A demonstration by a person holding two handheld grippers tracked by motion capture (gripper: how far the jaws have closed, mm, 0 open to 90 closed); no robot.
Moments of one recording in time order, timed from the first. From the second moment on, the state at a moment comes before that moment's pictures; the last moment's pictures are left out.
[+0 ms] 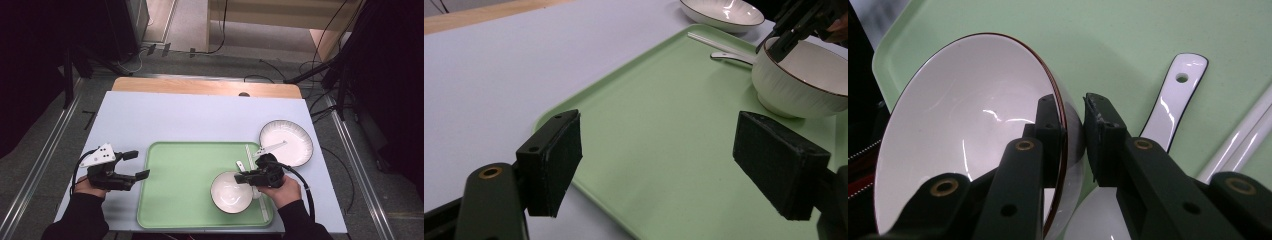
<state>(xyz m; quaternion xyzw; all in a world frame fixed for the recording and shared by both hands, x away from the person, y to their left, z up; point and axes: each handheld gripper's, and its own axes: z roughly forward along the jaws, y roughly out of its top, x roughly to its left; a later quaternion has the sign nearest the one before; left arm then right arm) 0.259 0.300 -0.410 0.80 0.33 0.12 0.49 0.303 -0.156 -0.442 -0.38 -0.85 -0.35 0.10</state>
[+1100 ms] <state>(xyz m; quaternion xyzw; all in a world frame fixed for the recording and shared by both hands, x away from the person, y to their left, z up) 0.261 0.298 -0.411 0.80 0.32 0.12 0.49 0.315 -0.201 -0.415 -0.39 -0.81 -0.43 0.00</state>
